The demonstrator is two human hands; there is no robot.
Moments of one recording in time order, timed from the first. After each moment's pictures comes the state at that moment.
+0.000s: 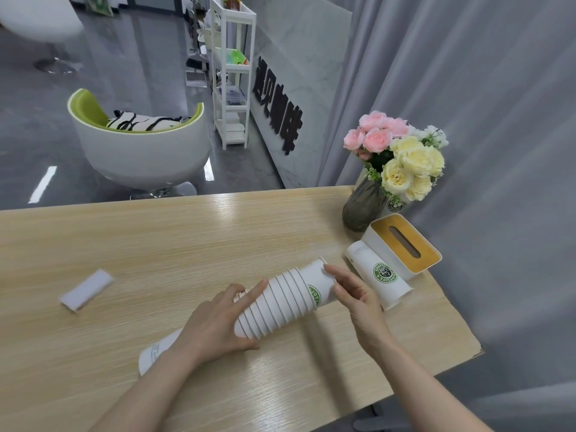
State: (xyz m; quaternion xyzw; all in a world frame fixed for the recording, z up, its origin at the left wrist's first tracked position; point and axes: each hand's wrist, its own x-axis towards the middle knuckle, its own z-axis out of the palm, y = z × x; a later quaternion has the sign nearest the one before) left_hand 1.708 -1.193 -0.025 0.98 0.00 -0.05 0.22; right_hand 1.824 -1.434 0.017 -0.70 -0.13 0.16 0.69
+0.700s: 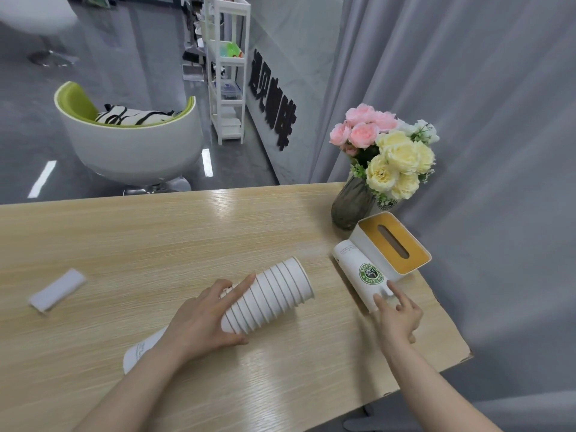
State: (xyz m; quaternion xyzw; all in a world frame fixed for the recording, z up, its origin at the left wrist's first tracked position) left_hand 1.730 -1.211 -0.028 0.98 0.03 -0.05 0.21; right_hand 1.884 -1.515 -0.039 -0.79 0.28 -0.02 0.55
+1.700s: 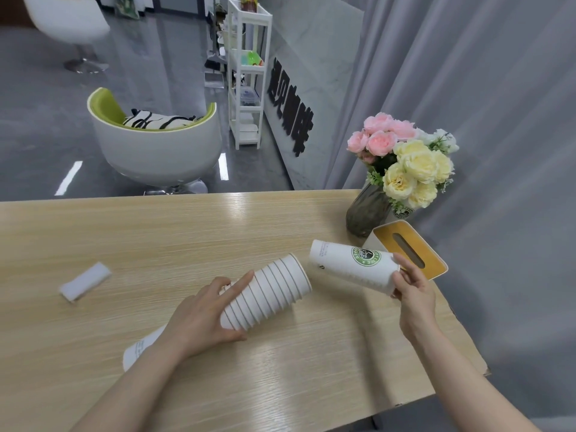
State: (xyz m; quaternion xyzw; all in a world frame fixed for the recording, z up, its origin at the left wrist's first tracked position) left_hand 1.713 -1.194 -0.019 0.97 0.07 -0.03 0.21; right_hand 1.909 -1.501 0.009 -0.69 0.08 0.04 0.72
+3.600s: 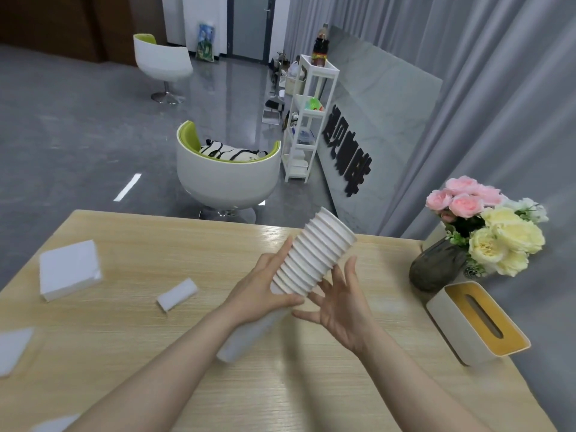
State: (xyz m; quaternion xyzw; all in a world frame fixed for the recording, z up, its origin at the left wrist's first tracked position) left_hand 1.719 -1.104 0.040 0.87 0.11 0.09 0.47; right_hand 1.813 -1.265 0.063 -0.49 -0.09 0.46 0.74
